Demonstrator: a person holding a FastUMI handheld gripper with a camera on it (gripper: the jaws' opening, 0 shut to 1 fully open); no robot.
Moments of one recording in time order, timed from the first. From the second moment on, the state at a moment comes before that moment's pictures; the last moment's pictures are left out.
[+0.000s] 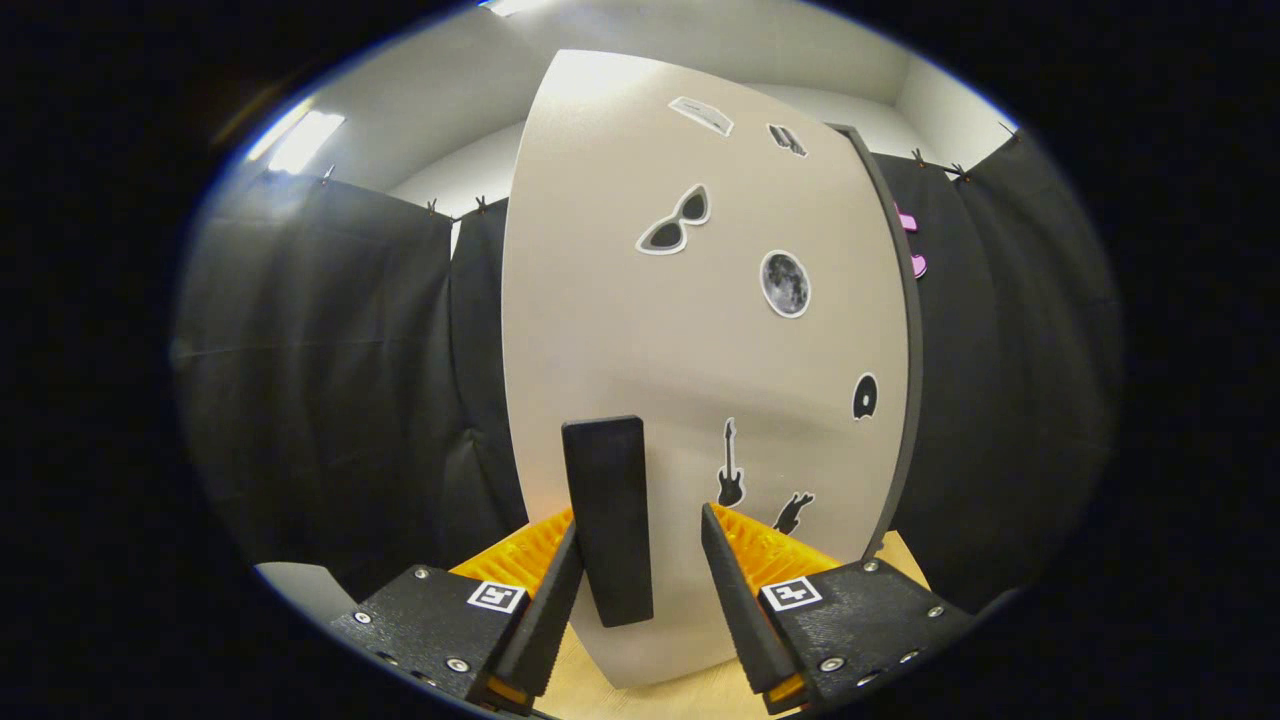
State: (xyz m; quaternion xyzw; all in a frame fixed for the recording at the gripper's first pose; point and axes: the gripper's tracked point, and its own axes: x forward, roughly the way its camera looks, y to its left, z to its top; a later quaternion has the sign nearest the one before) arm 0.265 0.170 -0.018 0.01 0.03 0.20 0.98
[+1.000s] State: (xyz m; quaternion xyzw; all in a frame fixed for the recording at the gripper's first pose) arm 0.358 0.228 -0.022 0.00 0.00 0.15 0.99
